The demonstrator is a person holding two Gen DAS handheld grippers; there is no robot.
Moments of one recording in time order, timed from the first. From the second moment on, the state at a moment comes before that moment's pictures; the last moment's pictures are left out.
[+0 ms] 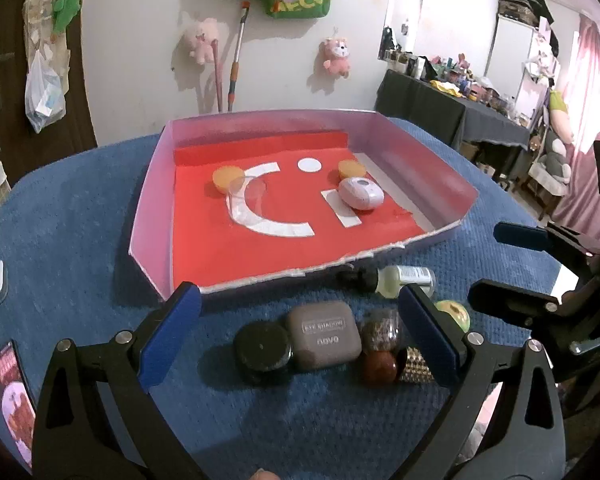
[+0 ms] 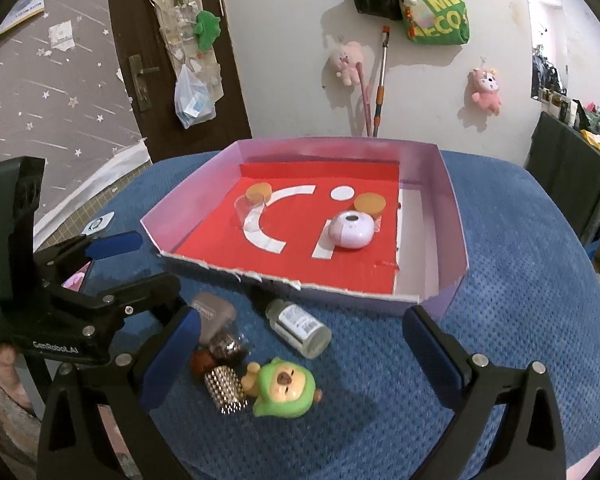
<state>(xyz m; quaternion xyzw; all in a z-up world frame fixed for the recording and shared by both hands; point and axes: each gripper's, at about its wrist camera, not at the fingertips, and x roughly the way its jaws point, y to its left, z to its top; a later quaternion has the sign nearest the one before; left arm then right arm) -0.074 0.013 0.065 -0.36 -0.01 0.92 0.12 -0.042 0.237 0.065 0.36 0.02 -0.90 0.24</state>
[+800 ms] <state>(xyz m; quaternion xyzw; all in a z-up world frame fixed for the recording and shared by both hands) -0.065 -0.010 0.030 -0.40 -0.06 0.91 0.12 -0.025 0.235 0.024 0.41 0.01 -0.88 0.24</state>
